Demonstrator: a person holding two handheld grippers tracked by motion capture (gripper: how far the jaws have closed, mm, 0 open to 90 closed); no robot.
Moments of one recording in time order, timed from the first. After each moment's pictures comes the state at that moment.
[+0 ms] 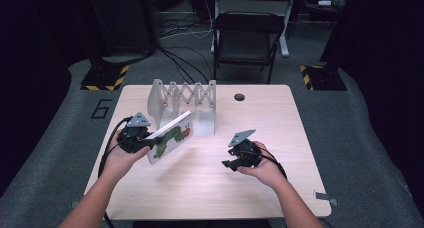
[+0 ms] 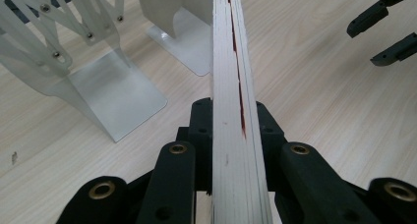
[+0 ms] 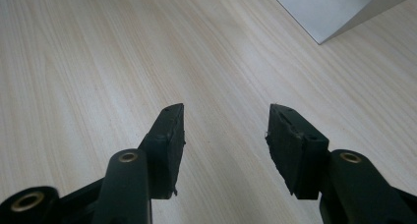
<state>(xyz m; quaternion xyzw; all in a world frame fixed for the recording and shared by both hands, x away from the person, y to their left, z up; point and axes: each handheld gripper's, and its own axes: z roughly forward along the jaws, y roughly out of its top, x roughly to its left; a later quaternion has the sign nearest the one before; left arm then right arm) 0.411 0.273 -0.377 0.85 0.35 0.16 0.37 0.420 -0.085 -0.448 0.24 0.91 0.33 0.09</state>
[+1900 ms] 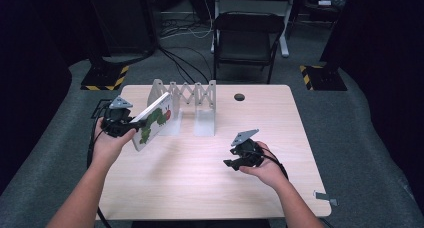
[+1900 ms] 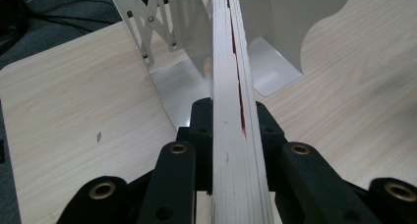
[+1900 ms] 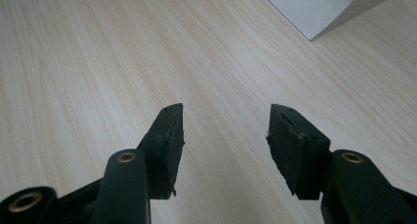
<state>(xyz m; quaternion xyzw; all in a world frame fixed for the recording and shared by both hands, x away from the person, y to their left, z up) 0.434 0.308 -0.349 0.79 0.44 0.21 0.37 0.421 -0.091 -0.450 0.26 0.90 0.33 0.09</state>
